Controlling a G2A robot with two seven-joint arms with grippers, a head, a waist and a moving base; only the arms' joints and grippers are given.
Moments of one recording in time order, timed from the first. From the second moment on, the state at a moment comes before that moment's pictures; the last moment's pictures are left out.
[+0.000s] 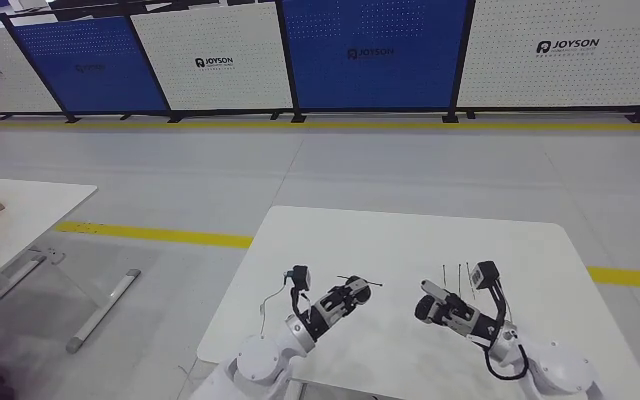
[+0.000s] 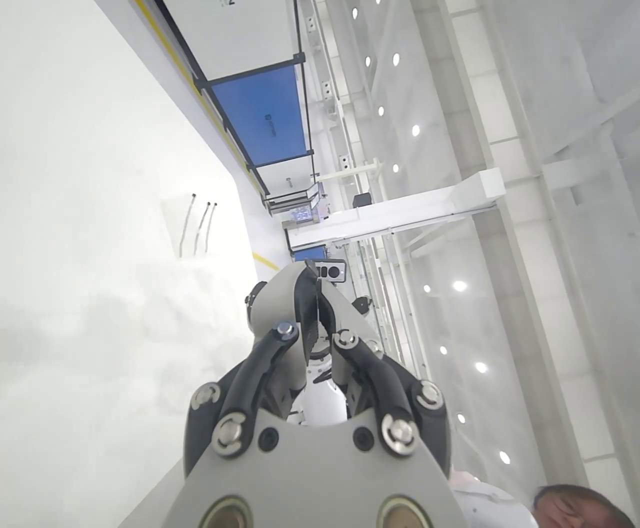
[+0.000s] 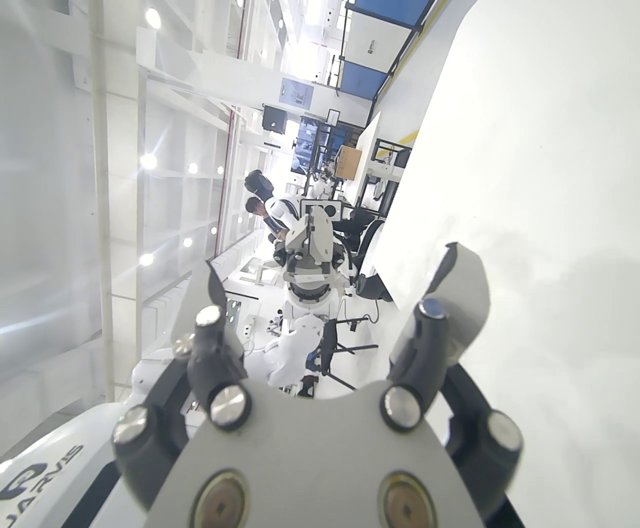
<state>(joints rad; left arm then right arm) 1.60 -1.17 -1.19 -1.78 -0.26 -0.14 -0.29 -1.34 -1.05 1.16 -1.57 0.41 -0.16 0.79</state>
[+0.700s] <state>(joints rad) 1.65 -1.16 -1.25 -1.89 -0.38 -0.24 -0.37 -1.35 -1.05 1.17 -1.58 0.42 -0.16 0.79</state>
